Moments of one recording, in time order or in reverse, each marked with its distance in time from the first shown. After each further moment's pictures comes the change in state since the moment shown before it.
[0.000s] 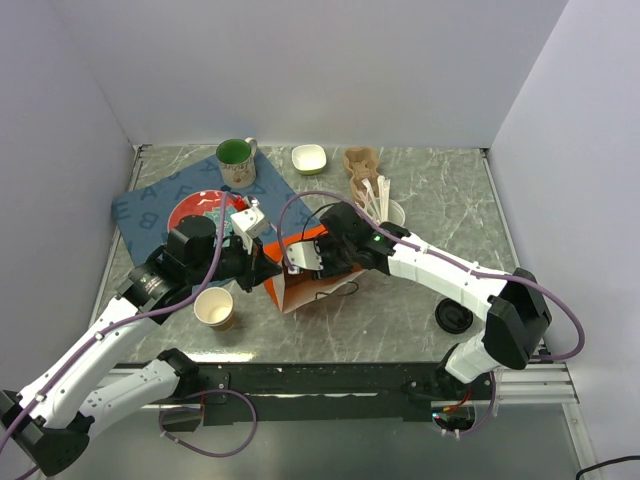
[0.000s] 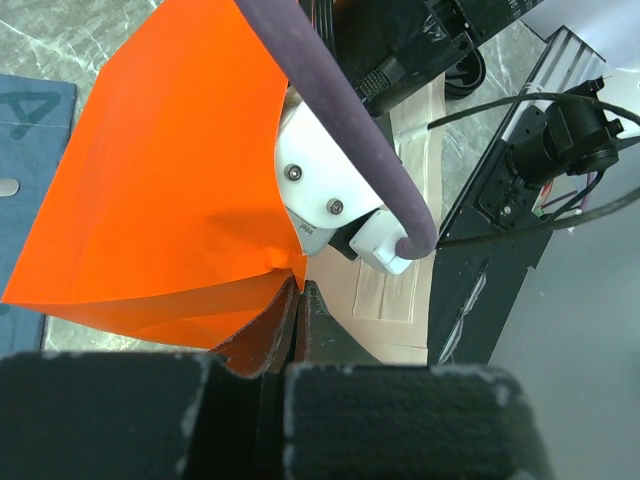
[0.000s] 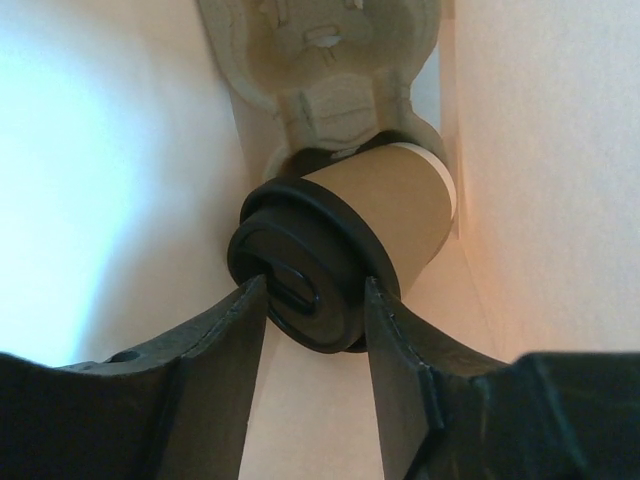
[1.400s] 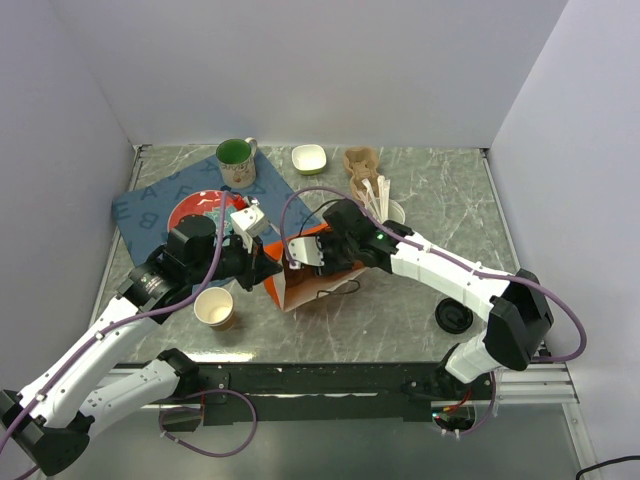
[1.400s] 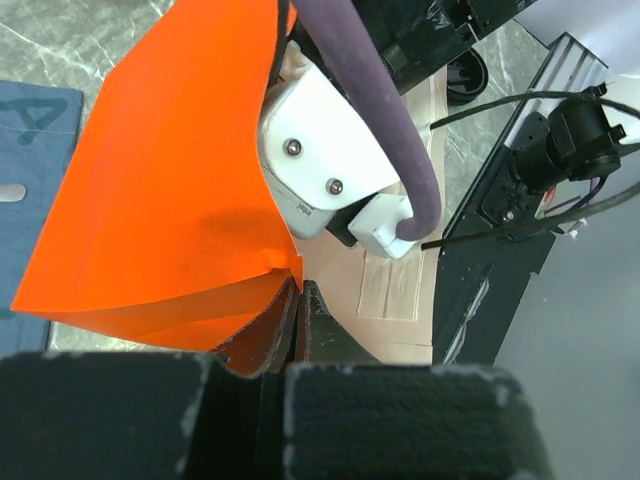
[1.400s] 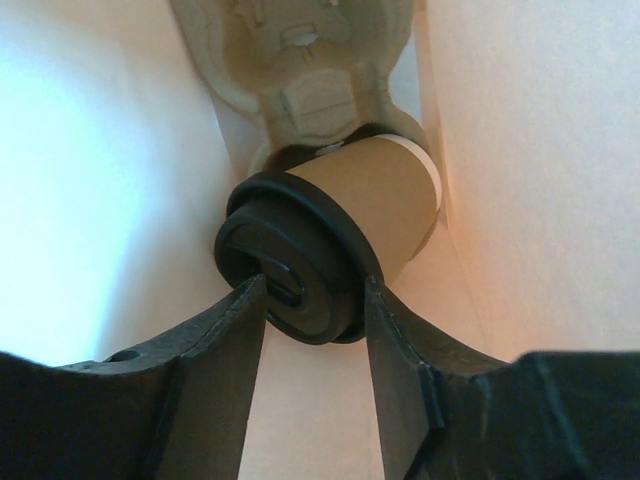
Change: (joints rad) left arm 0.000 0.002 0.000 0.011 -0.005 -0.001; right arm -0.019 -0.010 0.000 0.018 -0.009 0.014
